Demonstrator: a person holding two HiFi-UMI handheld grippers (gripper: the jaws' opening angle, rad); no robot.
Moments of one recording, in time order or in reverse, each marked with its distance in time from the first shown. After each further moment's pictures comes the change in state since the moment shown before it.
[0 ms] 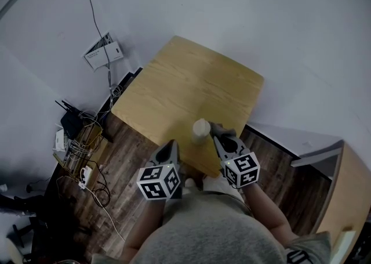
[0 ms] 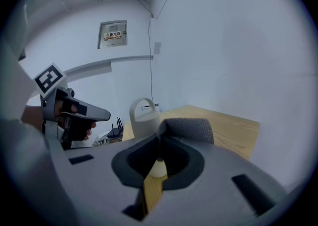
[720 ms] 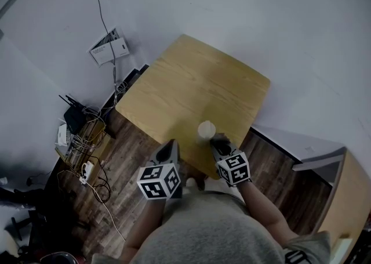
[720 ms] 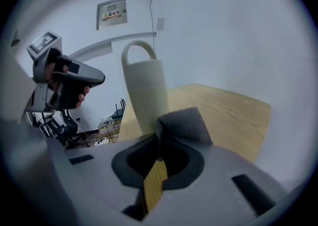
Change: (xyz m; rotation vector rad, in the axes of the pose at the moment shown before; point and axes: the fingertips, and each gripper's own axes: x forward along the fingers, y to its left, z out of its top) left arm 0.001 0.014 0.004 -0.020 -0.008 0.040; right arm 0.039 0.005 -0.077 -0.027 0.230 0.053
